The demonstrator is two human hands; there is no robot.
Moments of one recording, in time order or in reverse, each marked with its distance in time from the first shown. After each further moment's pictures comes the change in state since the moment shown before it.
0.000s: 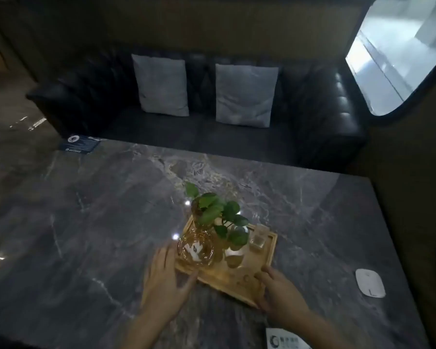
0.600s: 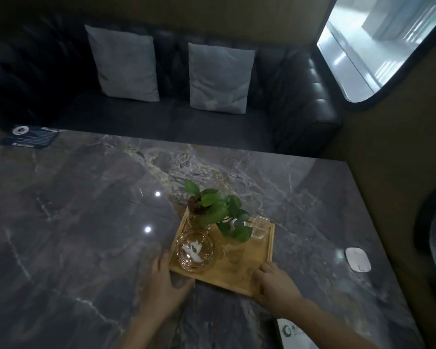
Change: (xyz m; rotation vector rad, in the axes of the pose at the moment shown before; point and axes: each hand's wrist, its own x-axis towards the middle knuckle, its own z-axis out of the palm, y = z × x) left_hand 0.043 -0.051 0.020 -0.181 -0.173 -0.041; right_hand 0.033 -0.019 0.024 -0.268 -0.210 0.149
